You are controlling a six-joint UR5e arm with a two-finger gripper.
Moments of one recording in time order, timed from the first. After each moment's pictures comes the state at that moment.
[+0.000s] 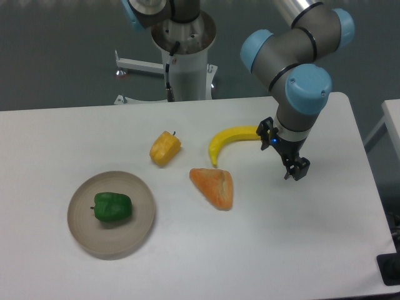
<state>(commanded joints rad) 2.39 -2.03 -1.32 -1.36 1.57 1.56</state>
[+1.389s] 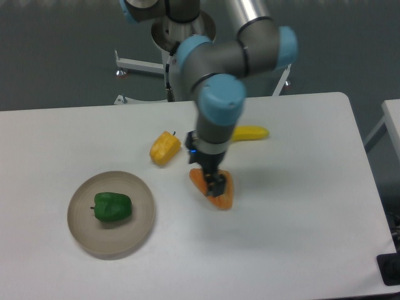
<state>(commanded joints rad) 2.01 -2.00 -1.43 -1.22 1.45 1.39</state>
